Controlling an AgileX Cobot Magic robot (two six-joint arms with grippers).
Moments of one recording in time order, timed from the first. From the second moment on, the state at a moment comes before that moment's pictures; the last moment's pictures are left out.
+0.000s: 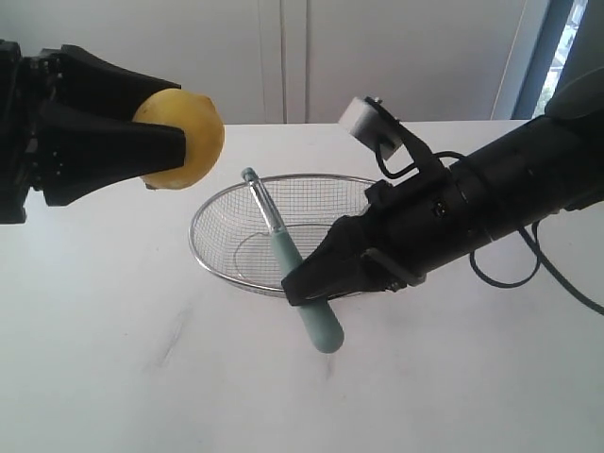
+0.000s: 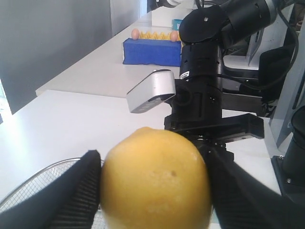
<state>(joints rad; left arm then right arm) -0.14 1.24 -0.85 -1.55 1.24 1.89 0.35 1.53 -0.95 1.12 1.09 -0.93</state>
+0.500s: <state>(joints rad) -0.14 1.24 -0.85 -1.55 1.24 1.89 0.35 1.53 -0.95 1.12 1.06 -0.97</state>
